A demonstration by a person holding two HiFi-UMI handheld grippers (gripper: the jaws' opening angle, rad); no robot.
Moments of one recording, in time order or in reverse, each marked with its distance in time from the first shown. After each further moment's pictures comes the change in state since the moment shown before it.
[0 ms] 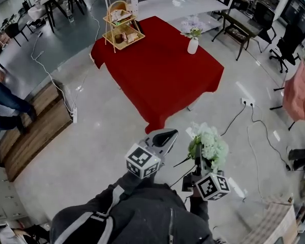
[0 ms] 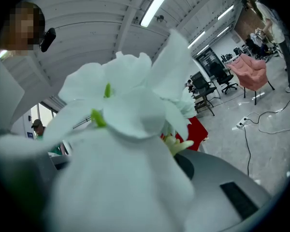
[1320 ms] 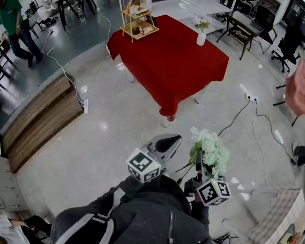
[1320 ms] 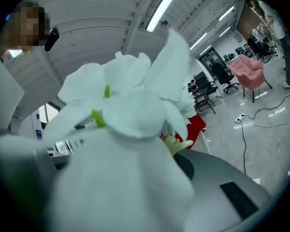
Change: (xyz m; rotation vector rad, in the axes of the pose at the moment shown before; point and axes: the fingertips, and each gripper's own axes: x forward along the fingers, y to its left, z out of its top) left arm -0.148 -0.116 -0.039 -0.005 -0.076 -0.032; right arm -0.160 0.070 -0.081 -0.012 0.003 0.050
